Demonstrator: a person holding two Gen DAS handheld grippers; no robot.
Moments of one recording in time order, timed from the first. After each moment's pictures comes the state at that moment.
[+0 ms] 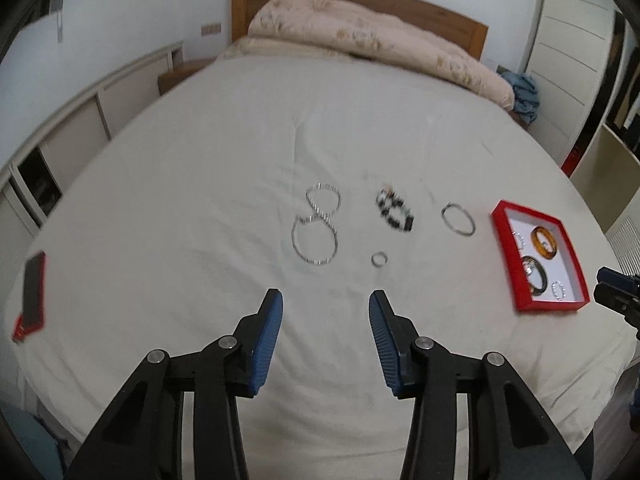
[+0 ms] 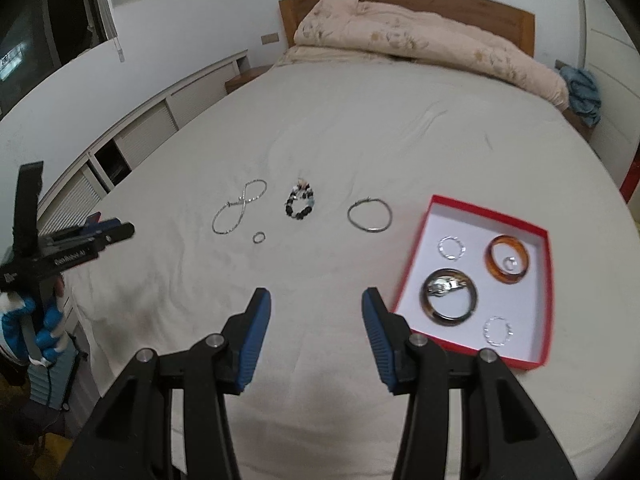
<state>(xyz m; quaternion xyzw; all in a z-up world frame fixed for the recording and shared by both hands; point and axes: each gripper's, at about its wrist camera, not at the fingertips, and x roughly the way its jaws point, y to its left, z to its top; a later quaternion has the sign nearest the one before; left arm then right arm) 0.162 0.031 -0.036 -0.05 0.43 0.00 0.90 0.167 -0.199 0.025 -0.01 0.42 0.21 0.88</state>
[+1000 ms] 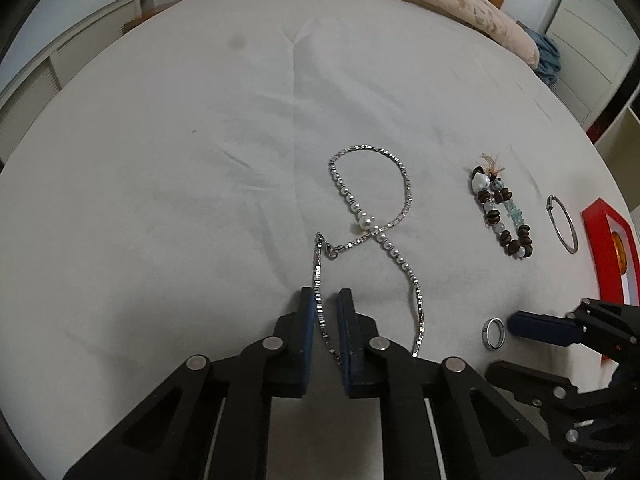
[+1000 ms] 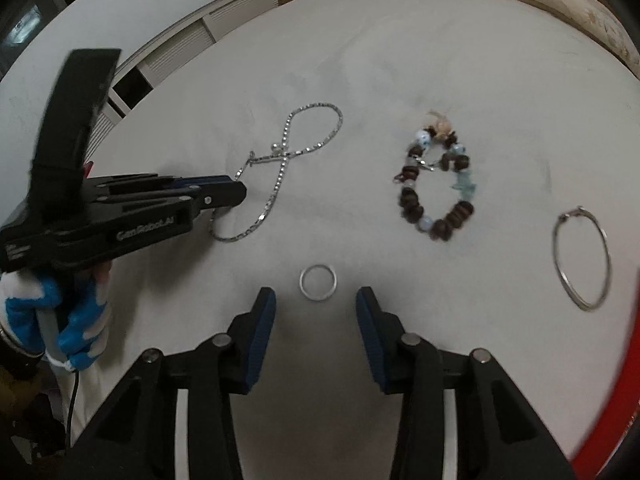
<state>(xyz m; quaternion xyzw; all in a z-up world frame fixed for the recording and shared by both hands) 0.323 0.069 -0.148 -0.04 0.51 -0.03 0.86 0.318 -0.028 -0.123 -0.04 0.52 0.32 0.79</state>
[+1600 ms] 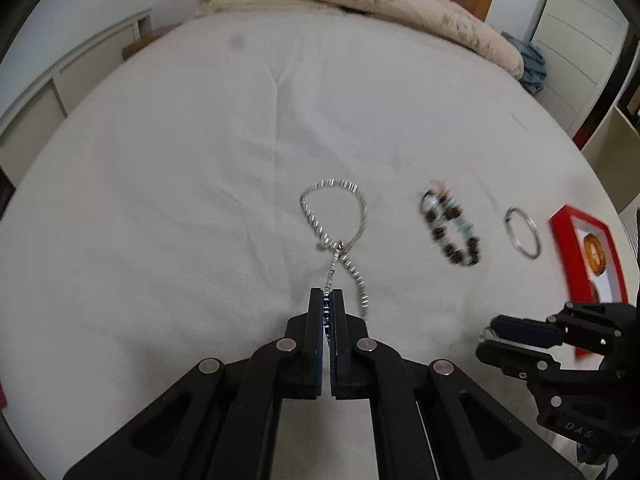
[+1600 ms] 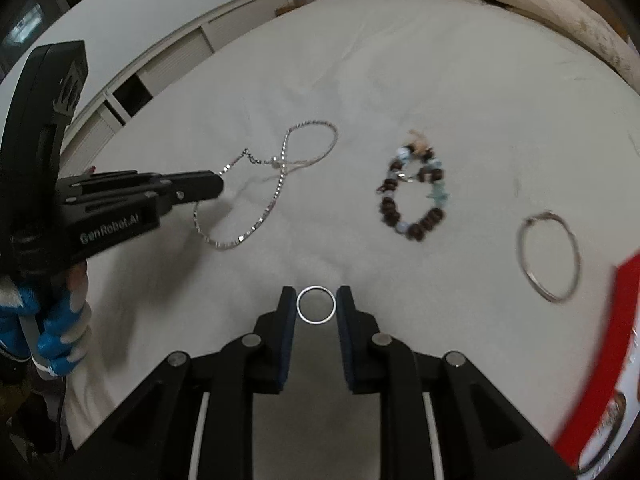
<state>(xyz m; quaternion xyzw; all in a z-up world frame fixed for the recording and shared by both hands) 0.285 0.070 -0.096 -0.04 0.48 -0.04 0.88 0.295 -0.062 -0.091 -0.04 0.50 0.31 0.80</state>
